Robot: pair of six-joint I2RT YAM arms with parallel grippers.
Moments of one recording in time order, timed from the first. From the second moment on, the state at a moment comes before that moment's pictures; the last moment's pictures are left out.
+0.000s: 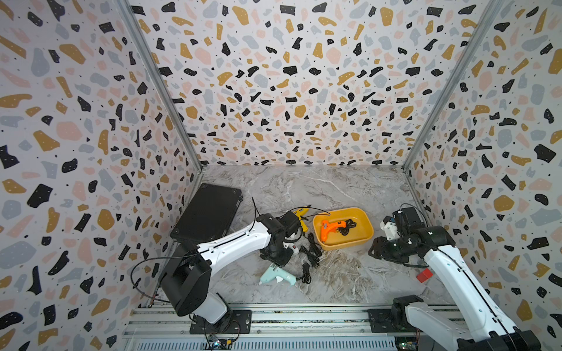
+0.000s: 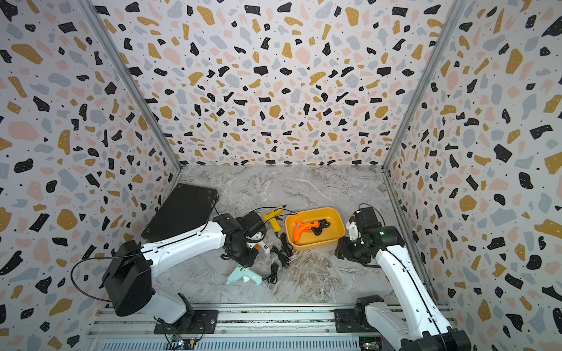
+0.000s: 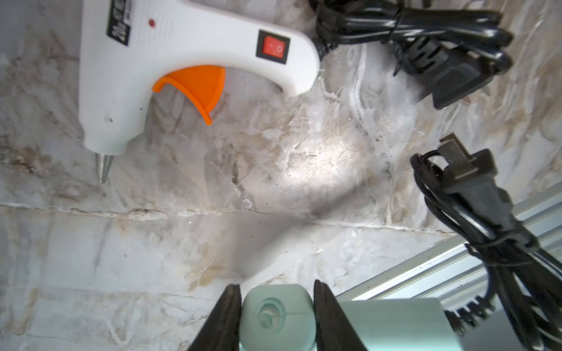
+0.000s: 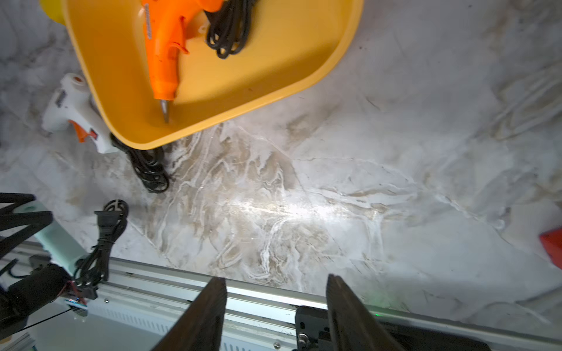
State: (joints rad) left arm -0.79 1.53 1.10 -1.08 0.10 -0.20; right arm 0.19 0.97 0.91 -1.18 -0.30 0.31
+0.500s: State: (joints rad) left arm -0.77 1.71 1.21 -1.06 0.29 -0.35; right arm 0.26 0.92 0.86 -0.83 -0.80 0.37
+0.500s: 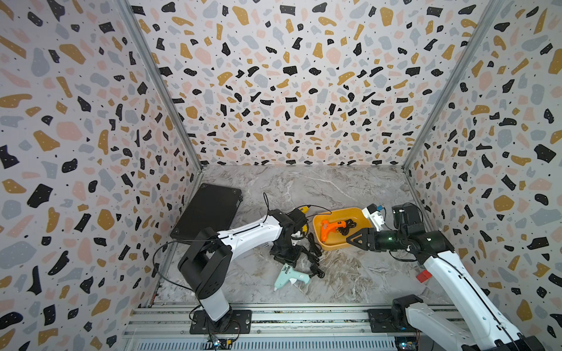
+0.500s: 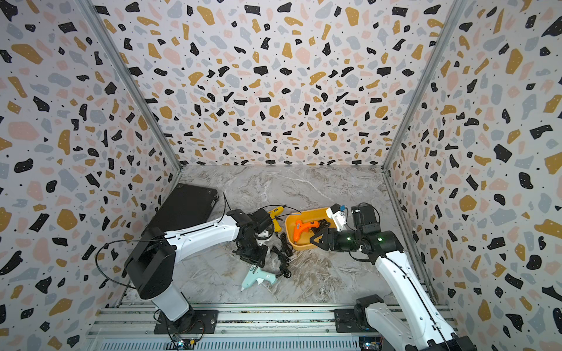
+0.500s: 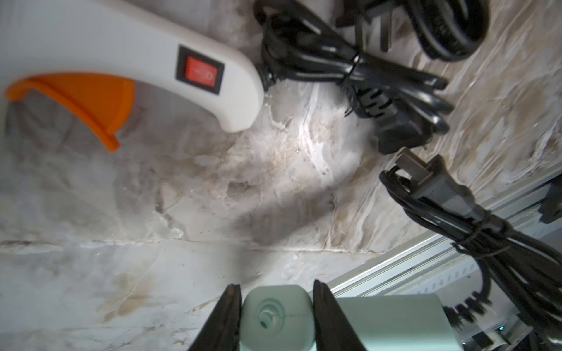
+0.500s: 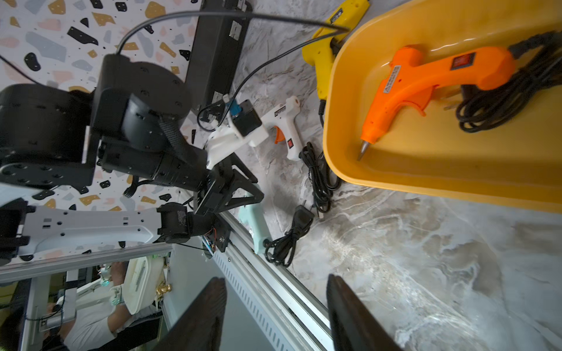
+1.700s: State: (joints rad) left arm -0.74 2.22 2.11 -0.96 0.31 -0.71; right arm 0.26 0.72 0.99 -1.16 -0.20 0.34
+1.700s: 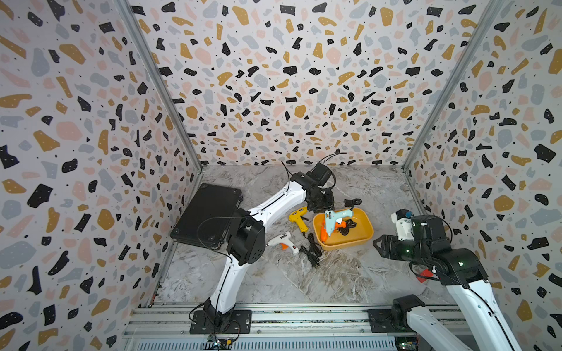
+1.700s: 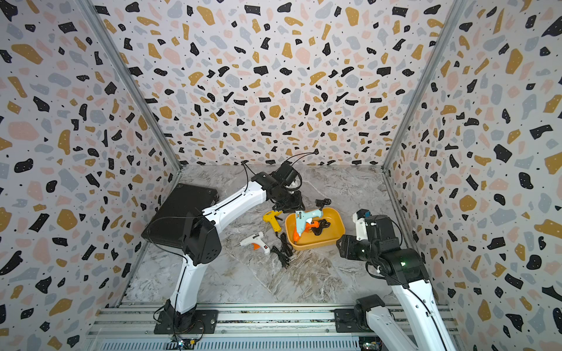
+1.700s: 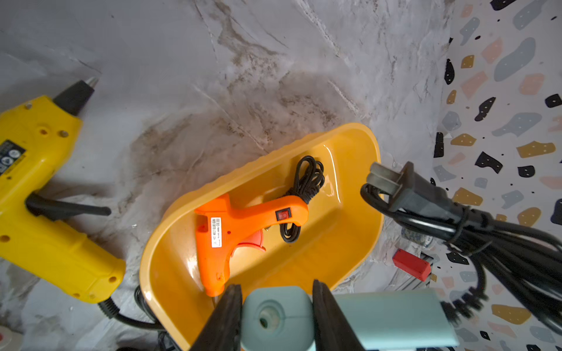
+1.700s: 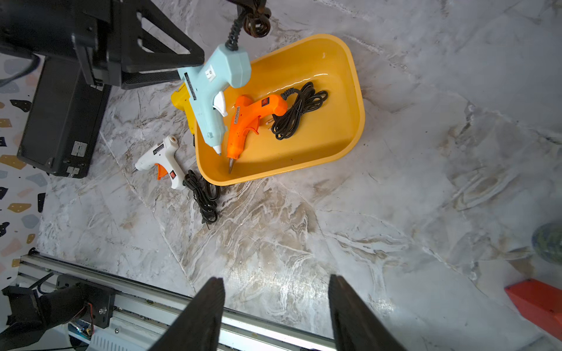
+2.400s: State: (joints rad) left arm -0.78 2.44 2.24 -1.07 0.24 -0.70; right arm 0.26 0.71 1.00 -1.20 -0.18 0.27
